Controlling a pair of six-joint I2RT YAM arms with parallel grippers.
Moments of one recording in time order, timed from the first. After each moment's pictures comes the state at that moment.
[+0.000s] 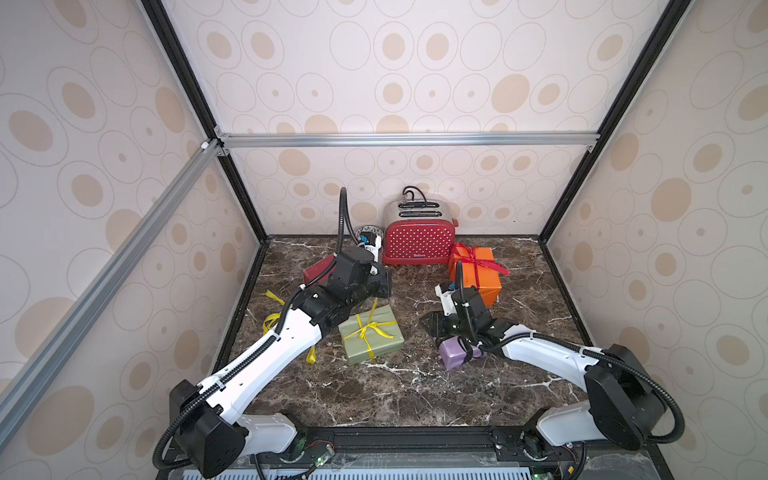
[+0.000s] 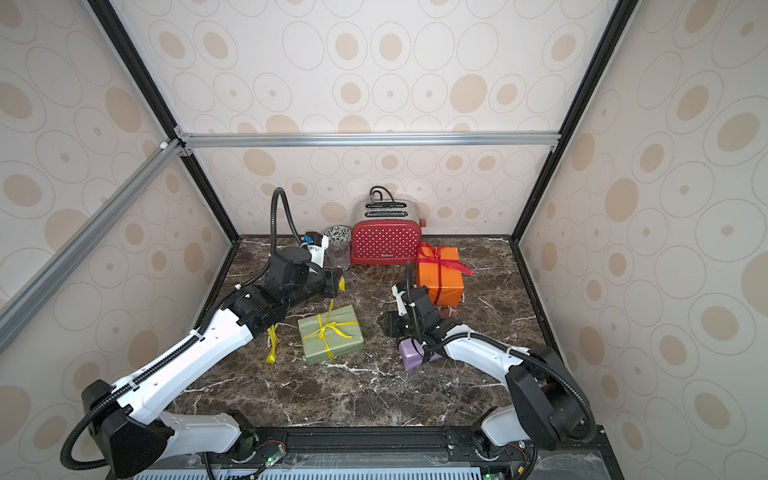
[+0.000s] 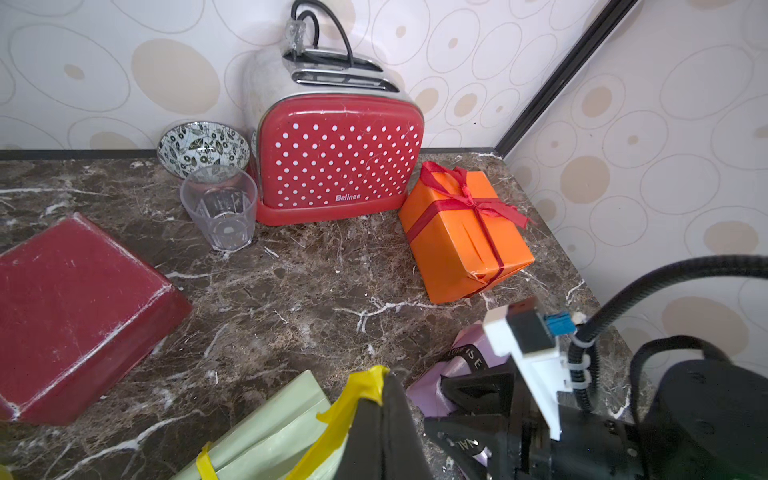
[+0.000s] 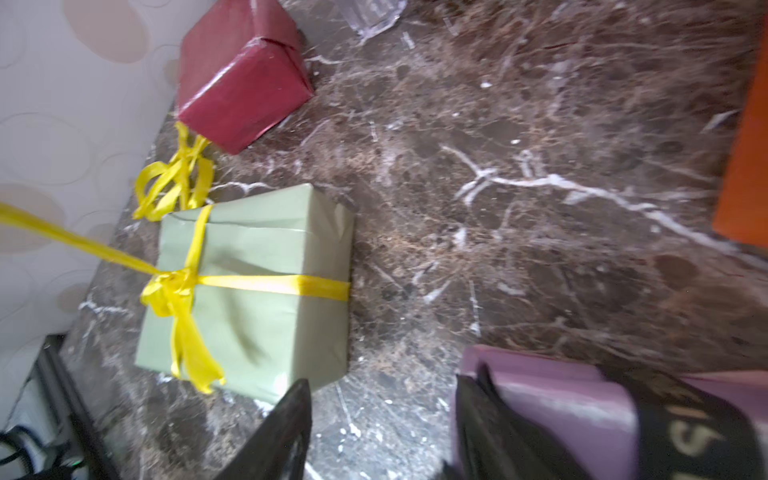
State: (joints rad) left arm -0.66 1.29 1.29 -0.45 -0.10 -0.40; right arm 0.64 1.43 0.76 -0.02 -0.21 0.47
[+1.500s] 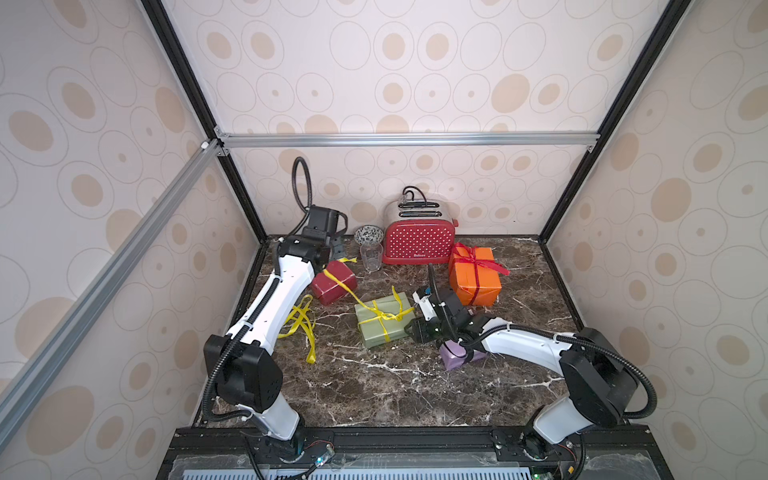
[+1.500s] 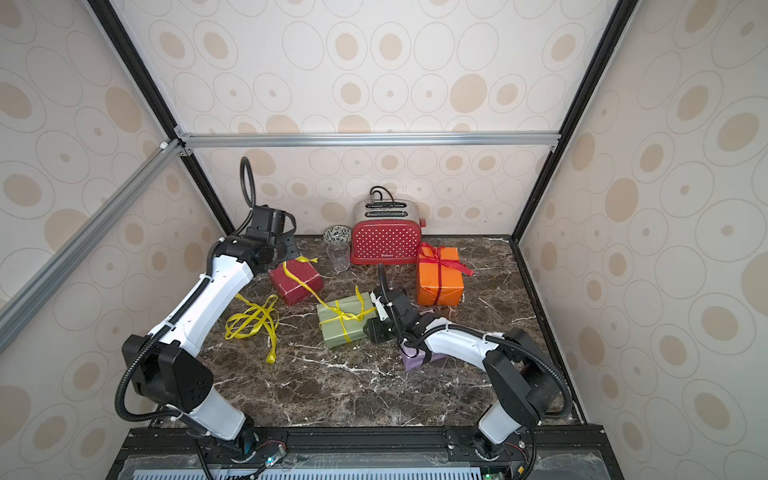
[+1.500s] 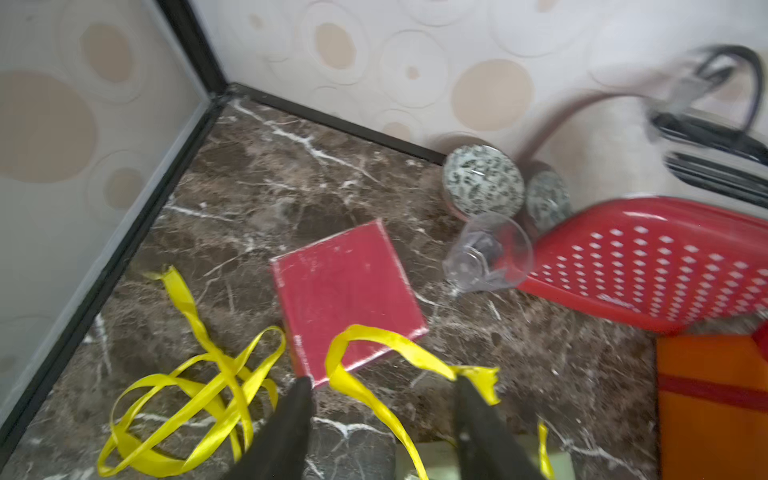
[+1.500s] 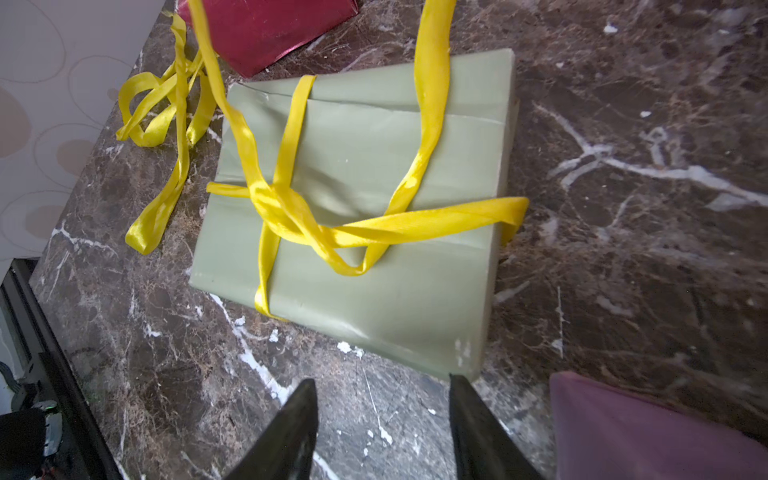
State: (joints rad) left arm -0.21 1.61 1.60 -0.79 -0.32 -0.50; right arm 0.73 1.57 0.89 -0.12 -0.16 0.40
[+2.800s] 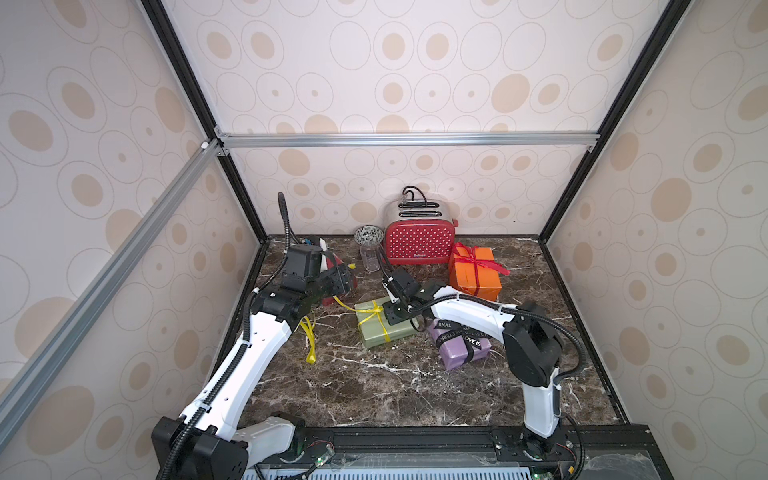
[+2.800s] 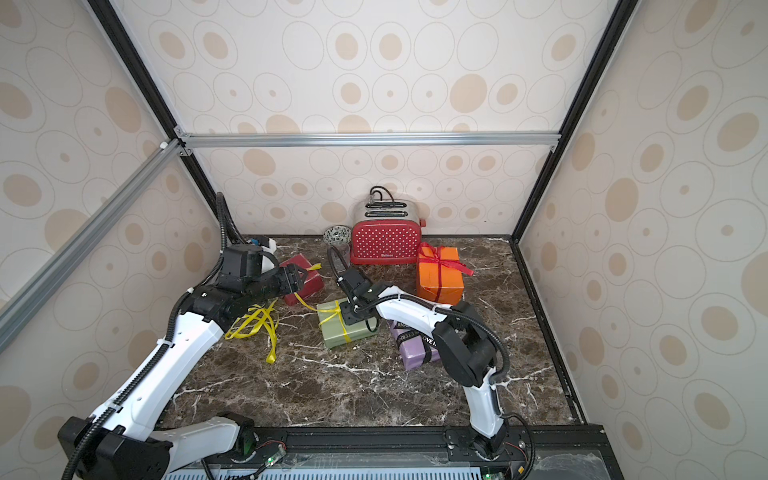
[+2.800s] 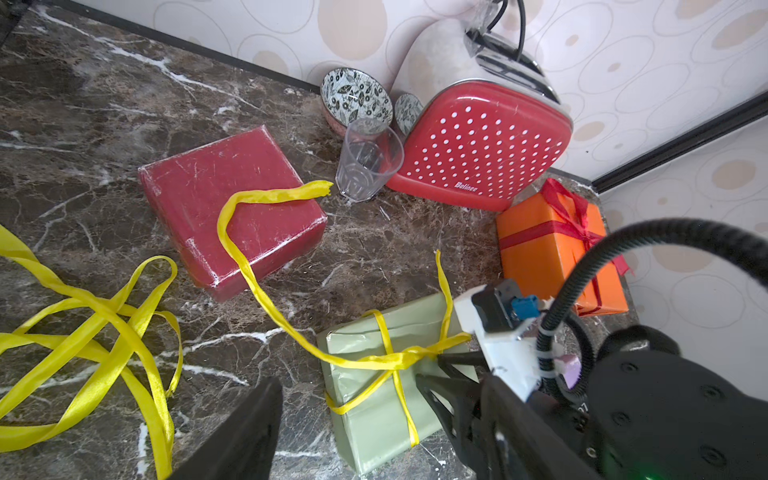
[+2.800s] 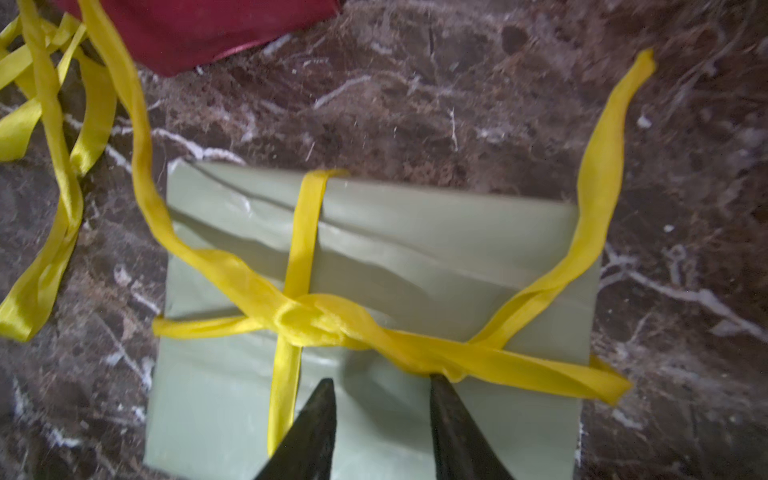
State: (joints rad) left arm -0.30 1.18 1.19 -0.64 0.03 -0.50; right arm 0.83 2.01 1.58 -0.60 0.07 0.39
